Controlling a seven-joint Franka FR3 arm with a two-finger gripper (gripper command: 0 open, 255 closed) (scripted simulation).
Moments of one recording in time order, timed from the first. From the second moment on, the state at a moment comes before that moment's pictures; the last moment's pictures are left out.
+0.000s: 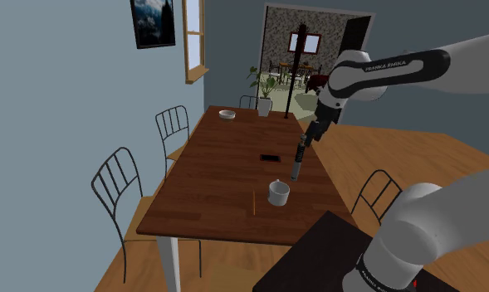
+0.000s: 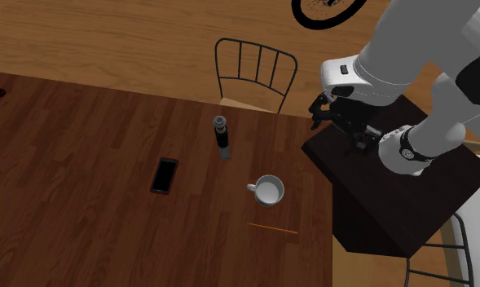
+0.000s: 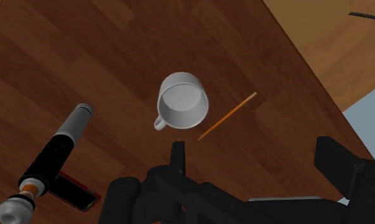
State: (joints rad) arm -0.06 -0.60 -0.37 -2.51 -0.08 2.05 -0.42
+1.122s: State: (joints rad) arm 0.07 0.07 -0.78 -2.22 0.50 2.39 -1.08
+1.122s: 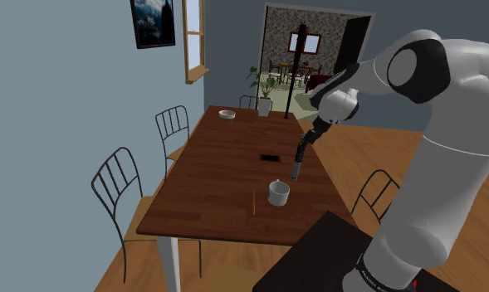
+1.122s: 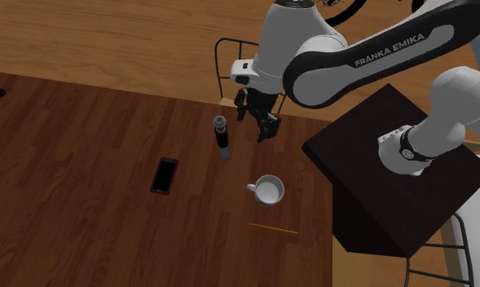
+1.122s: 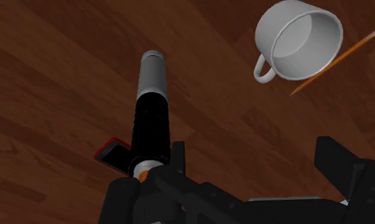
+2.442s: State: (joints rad) arm -0.15 0.47 -0.65 -1.97 0.96 2.35 -1.43
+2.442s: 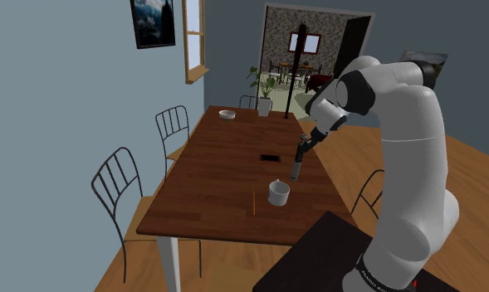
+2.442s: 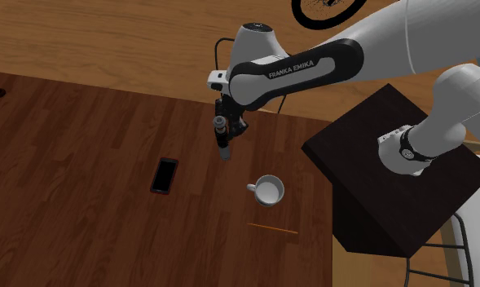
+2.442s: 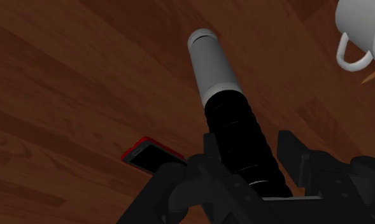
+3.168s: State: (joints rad) arm -0.13 0.43 -0.68 -1.97 0.91 2.33 -1.39
